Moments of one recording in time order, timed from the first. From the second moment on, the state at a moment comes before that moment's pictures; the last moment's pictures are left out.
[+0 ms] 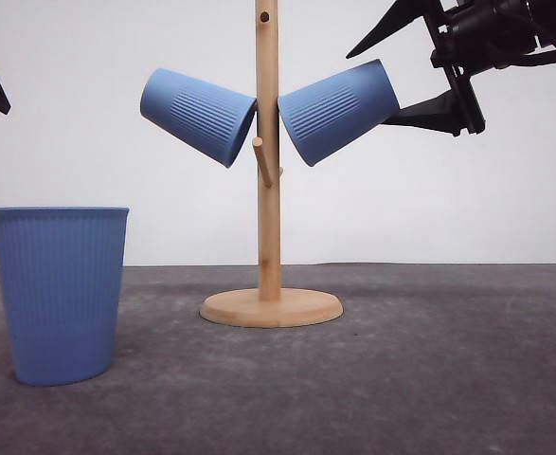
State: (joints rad) left_arx -0.11 0.89 0.80 -0.51 0.18 -0.15; right_arx 0.17 1.51 1.03 0.27 -0.76 0.77
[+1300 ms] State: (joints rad) left_arx -0.24 1.03 0.88 -0.88 0.29 -0.25; right_arx 0.07 1.08 1.00 -0.79 -0.40 0.08
